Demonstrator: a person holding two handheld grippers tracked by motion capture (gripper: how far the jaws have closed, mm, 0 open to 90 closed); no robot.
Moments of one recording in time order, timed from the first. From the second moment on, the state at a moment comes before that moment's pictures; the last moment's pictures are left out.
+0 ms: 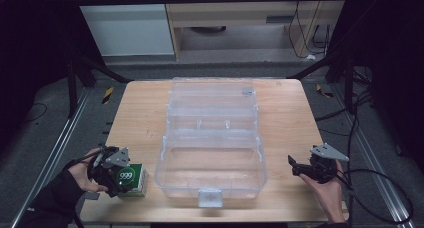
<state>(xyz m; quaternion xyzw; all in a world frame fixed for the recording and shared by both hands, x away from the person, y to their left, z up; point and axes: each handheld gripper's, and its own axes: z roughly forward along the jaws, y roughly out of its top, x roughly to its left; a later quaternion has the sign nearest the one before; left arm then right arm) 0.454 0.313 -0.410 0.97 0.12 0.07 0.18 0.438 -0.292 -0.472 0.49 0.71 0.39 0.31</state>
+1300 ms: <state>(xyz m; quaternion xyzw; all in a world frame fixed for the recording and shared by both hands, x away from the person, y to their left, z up) 0.459 0.311 -0.433 0.98 0.12 0.04 0.17 0.440 -0.289 -0.476 0.48 0.73 0.38 0.30</state>
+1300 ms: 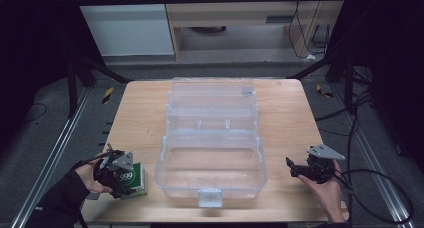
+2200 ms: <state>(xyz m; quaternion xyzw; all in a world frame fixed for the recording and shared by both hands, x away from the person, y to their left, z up) 0.454 0.309 -0.384 0.96 0.15 0.07 0.22 0.439 -0.289 -0.477 0.48 0.73 0.38 0.30</state>
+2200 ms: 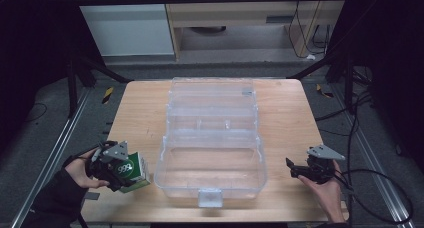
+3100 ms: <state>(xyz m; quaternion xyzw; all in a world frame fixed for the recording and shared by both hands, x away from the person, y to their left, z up) 0.447 0.291 -0.325 0.95 0.13 0.10 0.26 0.439 -0.290 -0.477 0.49 0.73 0.38 0.30</state>
